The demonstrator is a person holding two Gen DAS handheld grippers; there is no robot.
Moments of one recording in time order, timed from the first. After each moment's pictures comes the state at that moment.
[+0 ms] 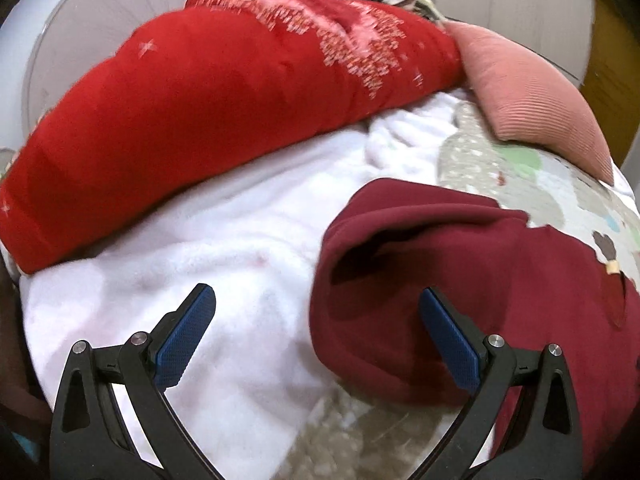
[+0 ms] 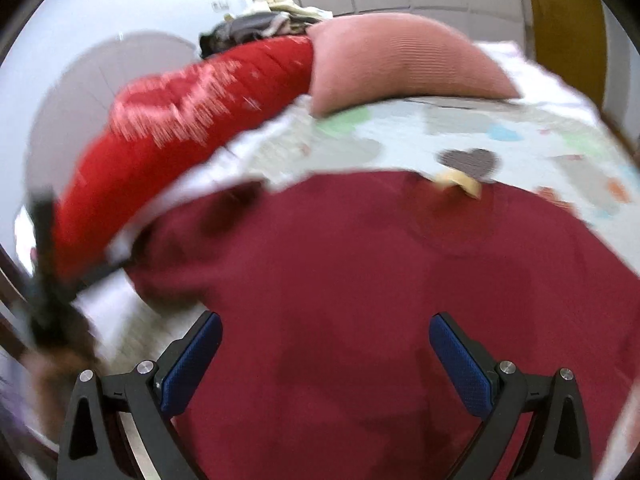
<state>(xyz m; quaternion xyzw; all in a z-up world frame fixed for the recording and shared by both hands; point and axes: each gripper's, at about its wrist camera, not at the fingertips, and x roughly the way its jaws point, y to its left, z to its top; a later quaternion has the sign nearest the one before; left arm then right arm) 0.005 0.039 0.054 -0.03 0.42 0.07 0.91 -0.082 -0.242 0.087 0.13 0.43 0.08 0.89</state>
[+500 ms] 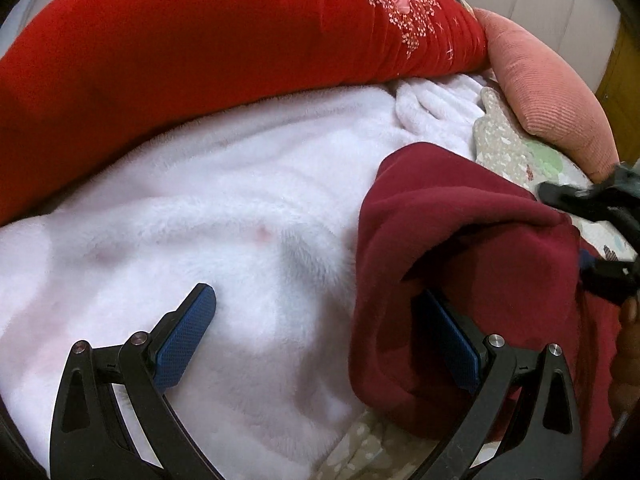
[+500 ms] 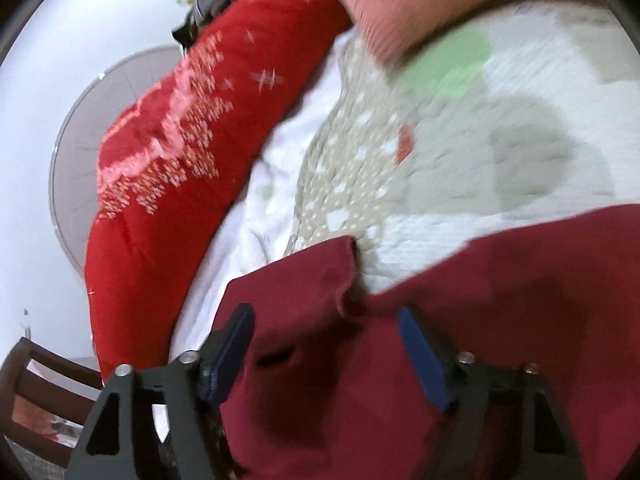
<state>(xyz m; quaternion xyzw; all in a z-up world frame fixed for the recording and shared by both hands) 0.027 0.063 0.014 -0.09 0.46 0.06 0.88 0.114 -0.171 0.030 0.30 0.51 0.17 0.79</state>
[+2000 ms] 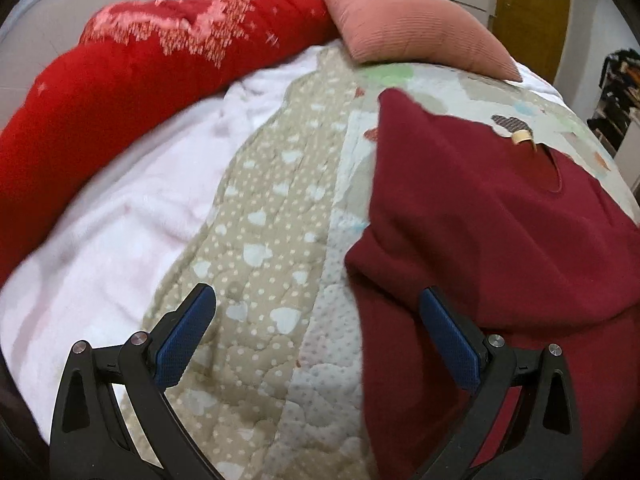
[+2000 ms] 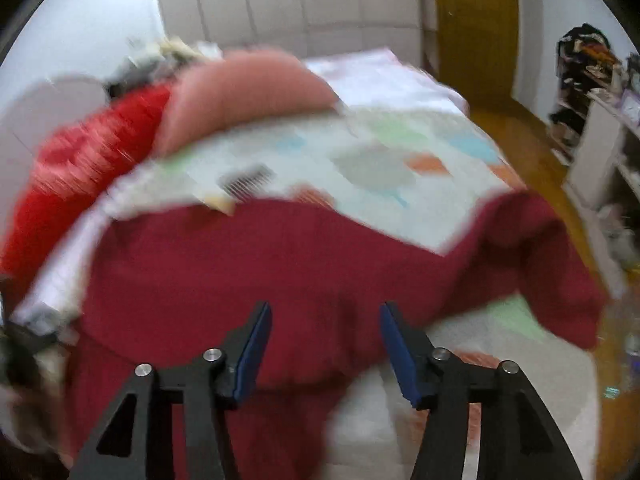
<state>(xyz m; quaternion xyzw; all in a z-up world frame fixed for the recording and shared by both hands) -0.060 -0.051 0.032 0.05 0.45 -0.08 0.89 -0.182 -0.428 0.112 0.13 0.39 -0.06 0.91</state>
